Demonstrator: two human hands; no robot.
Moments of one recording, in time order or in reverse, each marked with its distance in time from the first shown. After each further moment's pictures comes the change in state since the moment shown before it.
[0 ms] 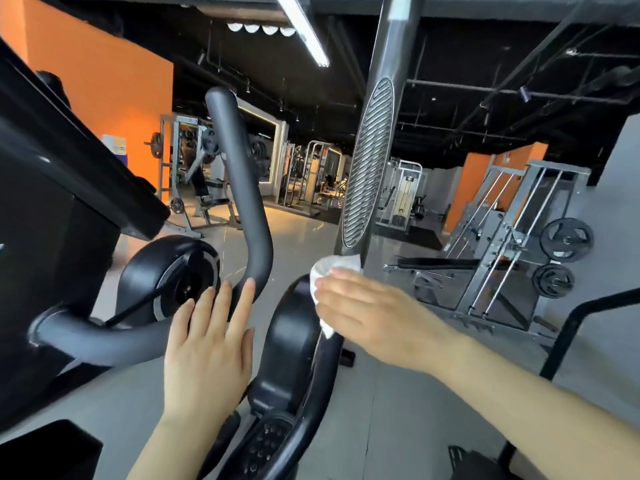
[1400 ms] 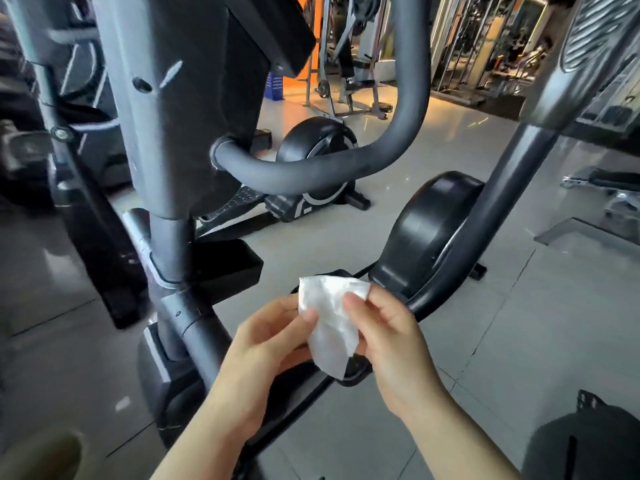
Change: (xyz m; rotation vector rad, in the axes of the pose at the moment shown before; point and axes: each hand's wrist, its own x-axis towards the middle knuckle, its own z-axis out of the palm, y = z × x) left_hand -0.118 0.013 -0.116 -1.413 -0.456 -1.195; right_hand 0.024 -0.205 0.020 2.113 0.038 1.232
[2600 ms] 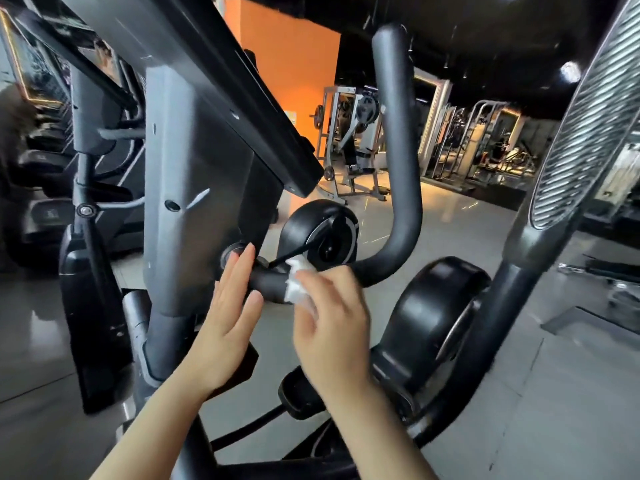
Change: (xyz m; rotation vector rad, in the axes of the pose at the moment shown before) left_hand 0.119 0.051 -0.065 0.638 0.120 0.721; right_hand 0.106 -0.051 0.060 -0.840 0.361 -1.009
